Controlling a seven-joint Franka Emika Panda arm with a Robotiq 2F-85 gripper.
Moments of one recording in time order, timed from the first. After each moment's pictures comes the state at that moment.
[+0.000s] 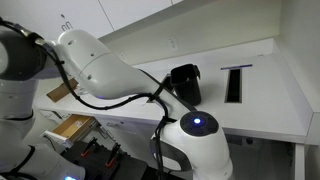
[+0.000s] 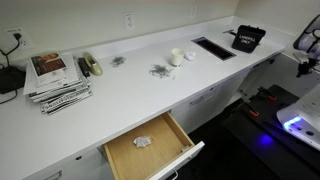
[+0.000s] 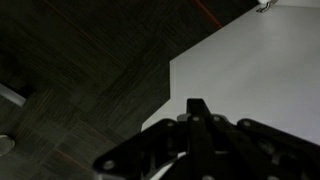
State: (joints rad) arm -0.81 0.85 -0.53 -1.88 0.53 2.64 0.78
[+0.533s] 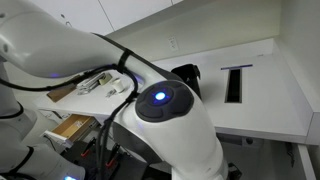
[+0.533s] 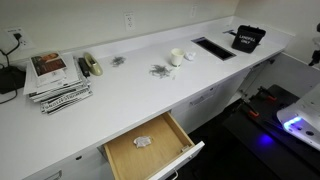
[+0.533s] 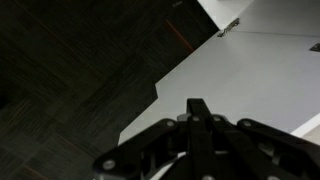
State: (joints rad) arm -0.89 0.52 -0.51 -2.01 0.53 2.54 0.60
